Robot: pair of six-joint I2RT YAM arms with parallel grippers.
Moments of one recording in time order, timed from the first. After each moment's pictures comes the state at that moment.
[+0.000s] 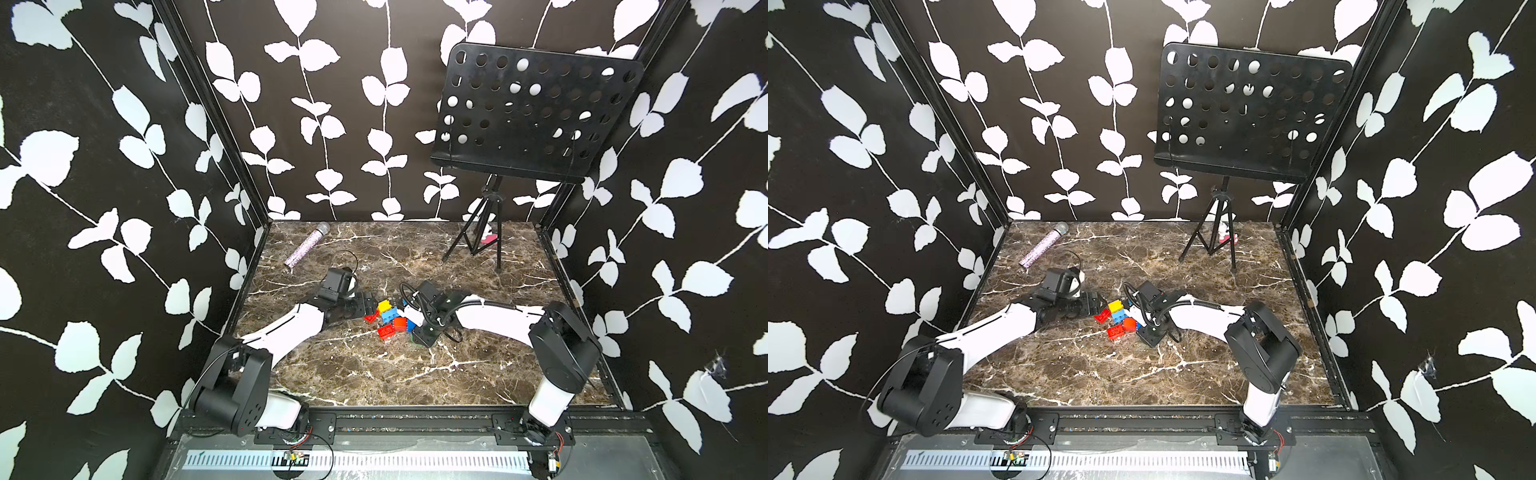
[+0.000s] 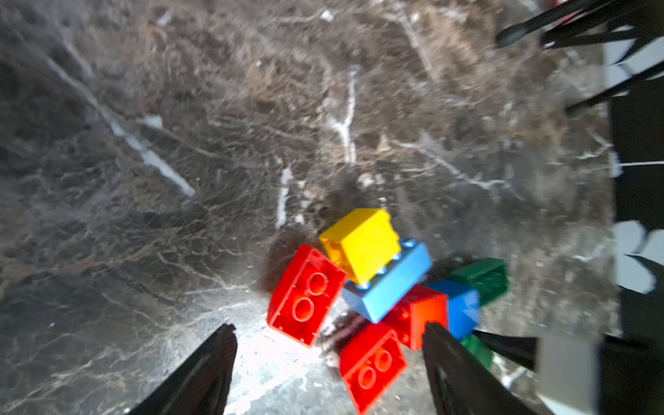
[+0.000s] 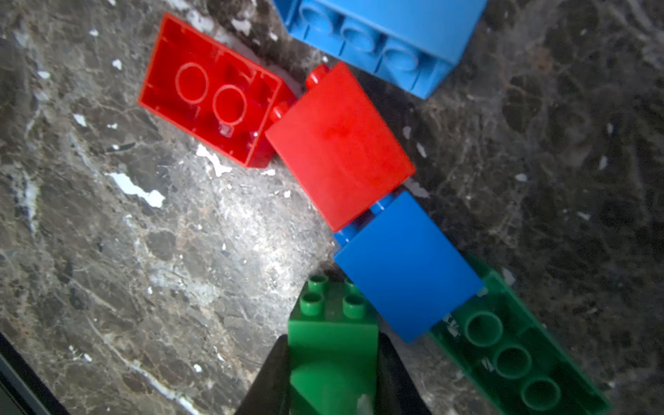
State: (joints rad) left arm -0.42 1.37 0.79 -0.31 0.28 -0.51; right arm 0.82 1.73 1.10 -0.61 -0.15 -0.10
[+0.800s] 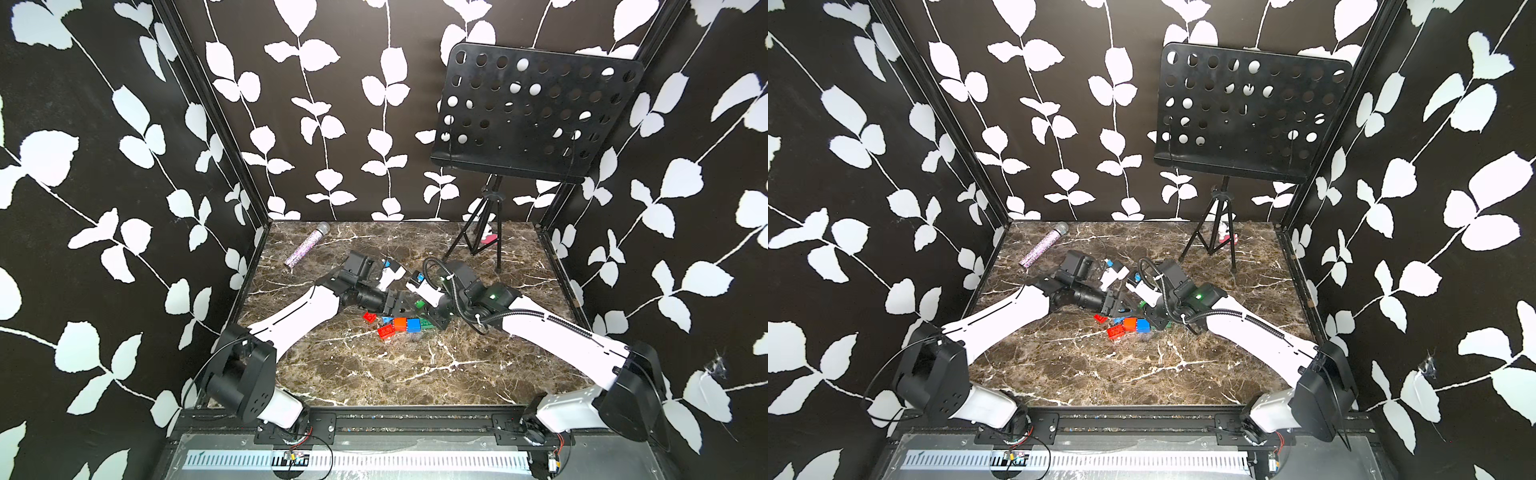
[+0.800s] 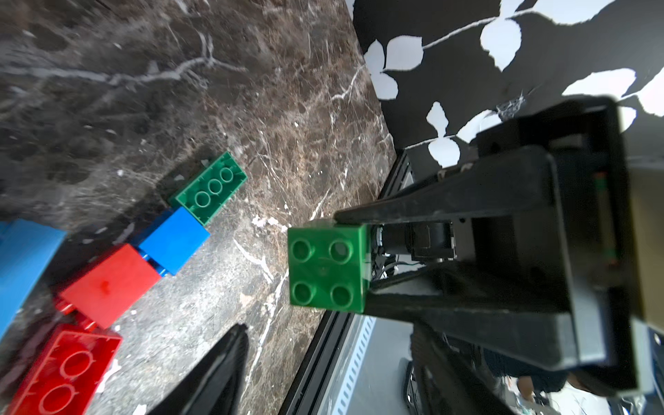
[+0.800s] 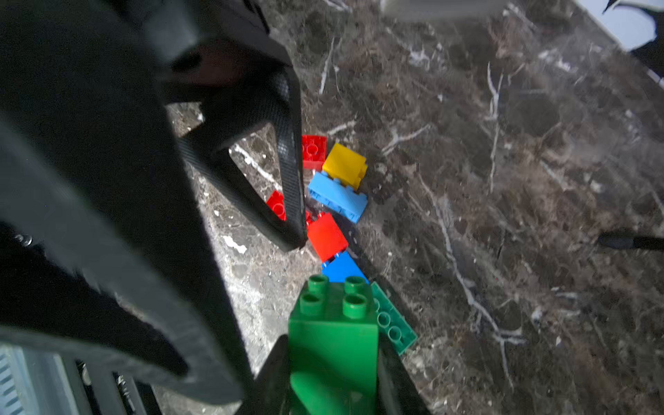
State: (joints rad) left arm -0.56 1.50 1.04 -0.46 0.90 -0.33; right arm 0.79 1.39 1.14 -0.63 -0.16 -0.21
